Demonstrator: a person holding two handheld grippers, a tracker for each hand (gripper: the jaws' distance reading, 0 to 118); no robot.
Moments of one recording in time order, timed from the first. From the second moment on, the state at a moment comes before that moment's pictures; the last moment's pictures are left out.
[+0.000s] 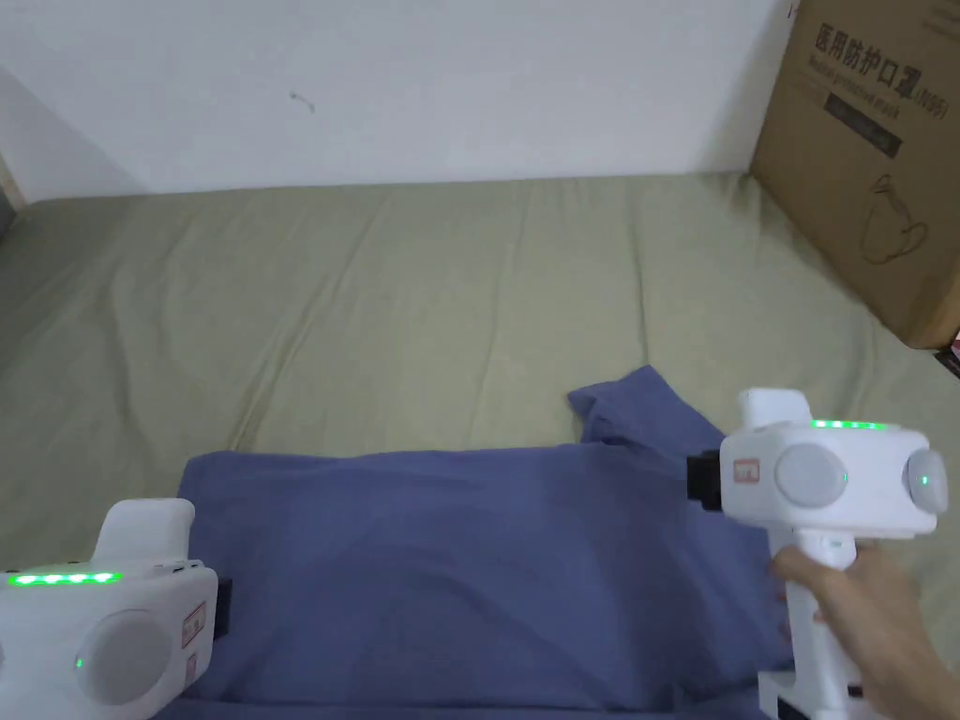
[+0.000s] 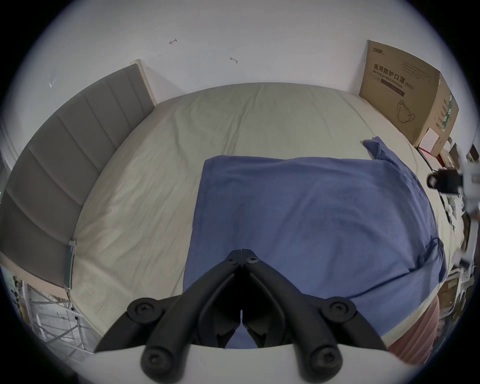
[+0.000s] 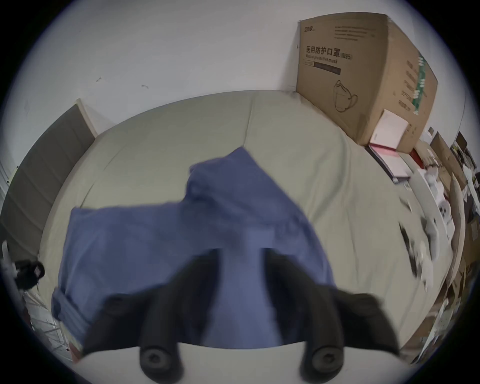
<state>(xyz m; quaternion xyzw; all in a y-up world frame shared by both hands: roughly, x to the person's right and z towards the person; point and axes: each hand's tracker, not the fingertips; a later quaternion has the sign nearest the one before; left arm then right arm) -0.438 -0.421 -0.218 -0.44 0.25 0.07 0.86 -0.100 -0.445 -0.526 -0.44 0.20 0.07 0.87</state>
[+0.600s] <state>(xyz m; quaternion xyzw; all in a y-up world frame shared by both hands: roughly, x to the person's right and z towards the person) -0.465 -0.459 -0.250 -0.48 0.25 0.10 0.83 -0.113 -0.501 -0.604 -0.50 0.18 0.13 0.84</state>
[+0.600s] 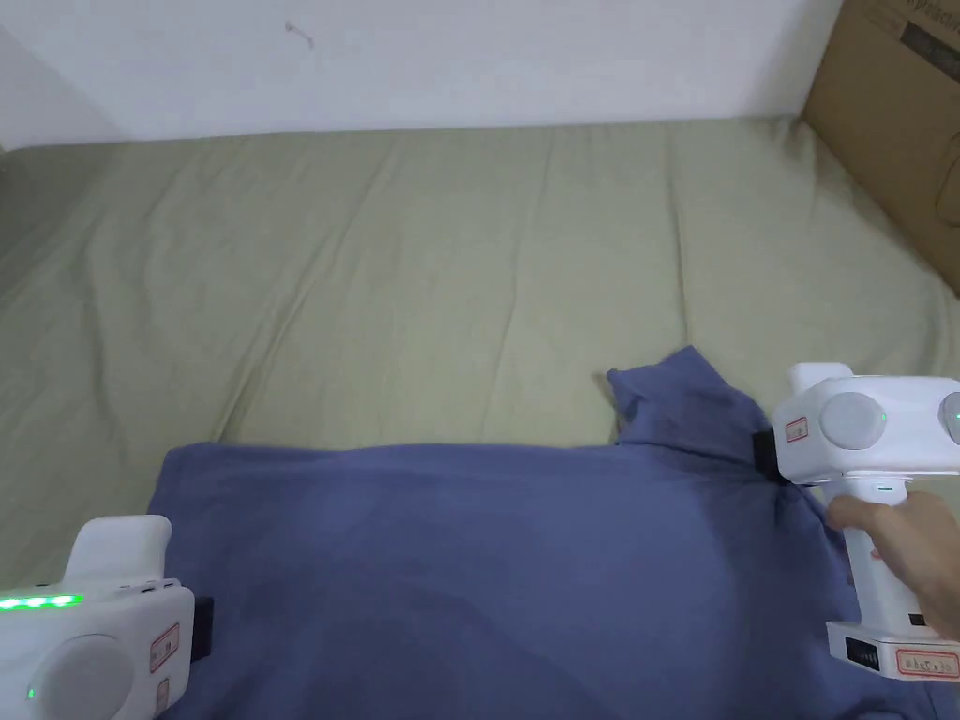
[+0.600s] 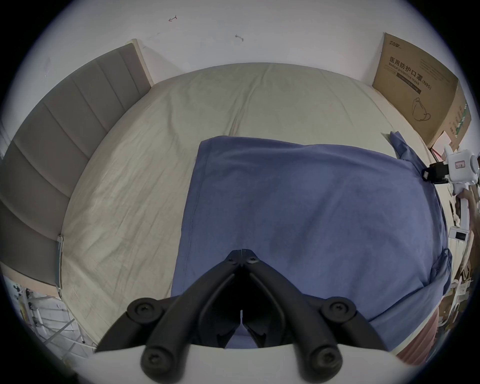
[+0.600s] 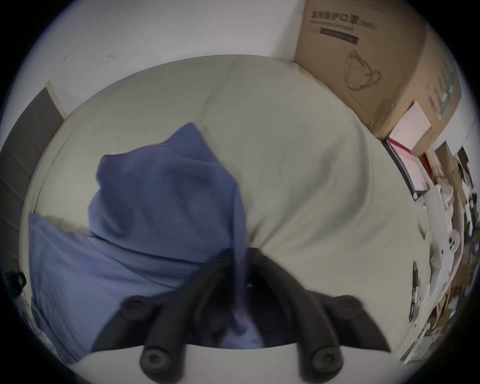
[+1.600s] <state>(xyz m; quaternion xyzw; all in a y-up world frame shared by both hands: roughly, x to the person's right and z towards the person) -0.580 -0.490 -0.378 -0.50 0.24 0.12 0.82 -0.115 -0.491 -0.596 -0.49 0.17 0.13 0.85</state>
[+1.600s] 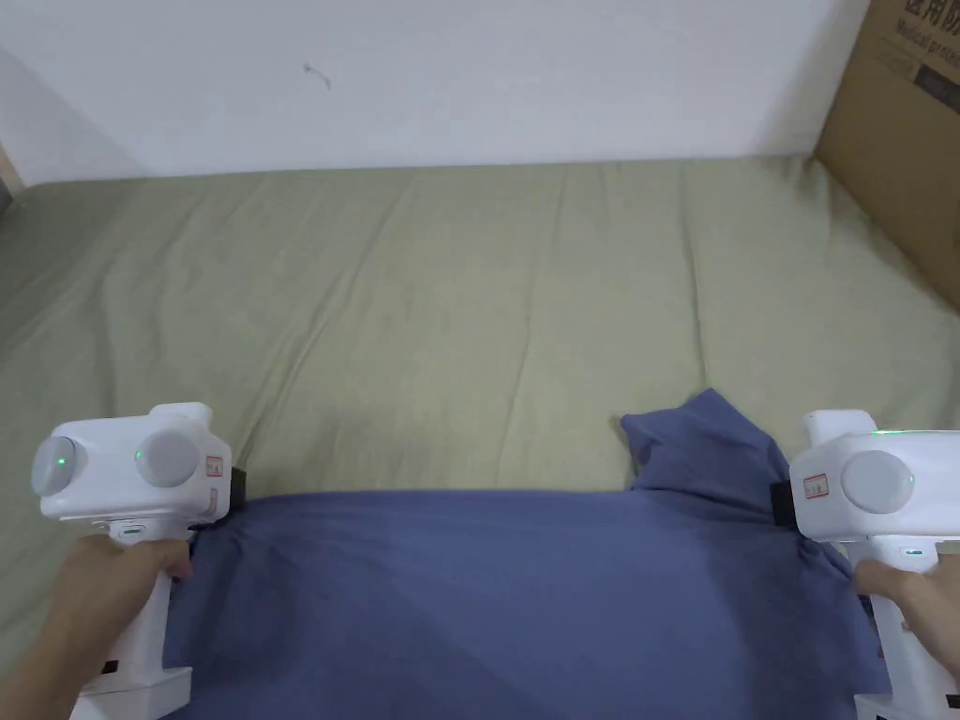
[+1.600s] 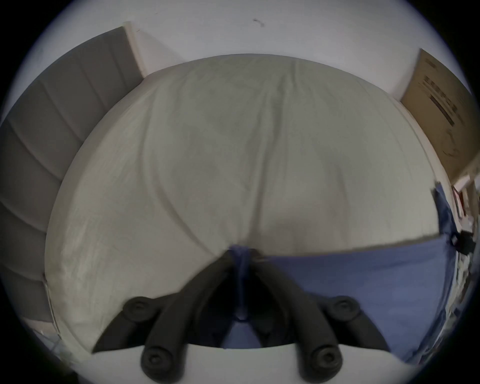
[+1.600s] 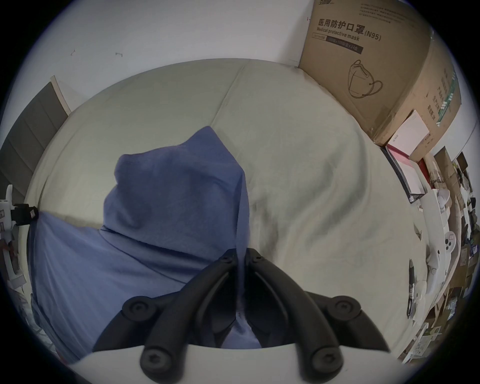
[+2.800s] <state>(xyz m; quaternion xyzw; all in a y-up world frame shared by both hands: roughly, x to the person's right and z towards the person) -0.418 -0.441 -0.094 -0.50 0.27 0.08 0.82 0.017 -0.462 -0.304 -0.45 0.16 0.18 0.86</state>
